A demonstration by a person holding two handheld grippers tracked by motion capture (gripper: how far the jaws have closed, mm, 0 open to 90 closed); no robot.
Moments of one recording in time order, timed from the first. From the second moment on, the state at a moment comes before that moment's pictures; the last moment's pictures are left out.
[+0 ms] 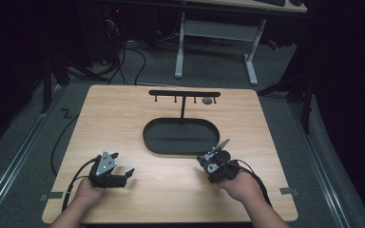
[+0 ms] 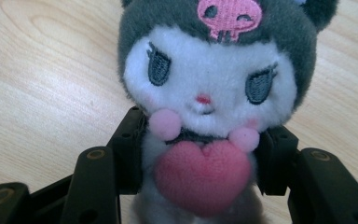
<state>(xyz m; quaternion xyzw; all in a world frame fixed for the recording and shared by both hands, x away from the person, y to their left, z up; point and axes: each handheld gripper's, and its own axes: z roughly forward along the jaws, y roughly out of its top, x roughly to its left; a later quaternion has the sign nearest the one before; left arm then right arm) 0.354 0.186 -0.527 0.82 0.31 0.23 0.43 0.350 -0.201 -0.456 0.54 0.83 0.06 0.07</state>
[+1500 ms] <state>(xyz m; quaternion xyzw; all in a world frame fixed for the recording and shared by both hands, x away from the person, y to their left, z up) 0.353 0.188 -0.527 0.81 0.31 0.23 0.44 0.418 -0.182 -0.426 0.55 0.83 0.08 0.08</state>
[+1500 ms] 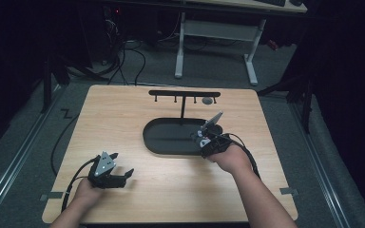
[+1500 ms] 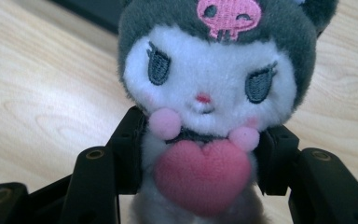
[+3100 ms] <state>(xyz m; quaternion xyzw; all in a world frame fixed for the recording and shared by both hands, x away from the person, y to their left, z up) 0.353 0.190 -0.527 0.81 0.31 0.22 0.44 0.497 -0.161 -0.463 0.58 0.81 0.09 0.07</state>
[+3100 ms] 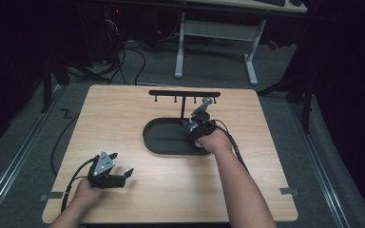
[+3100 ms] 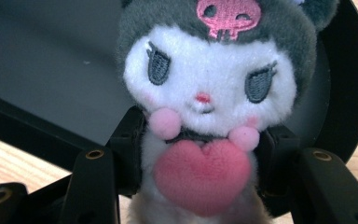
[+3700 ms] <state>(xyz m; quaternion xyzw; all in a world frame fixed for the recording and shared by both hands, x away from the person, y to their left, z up) 0.353 0.191 -0.527 0.81 0.32 0.22 0.44 0.502 -0.163 -0.484 0.58 0.81 0.07 0.08</state>
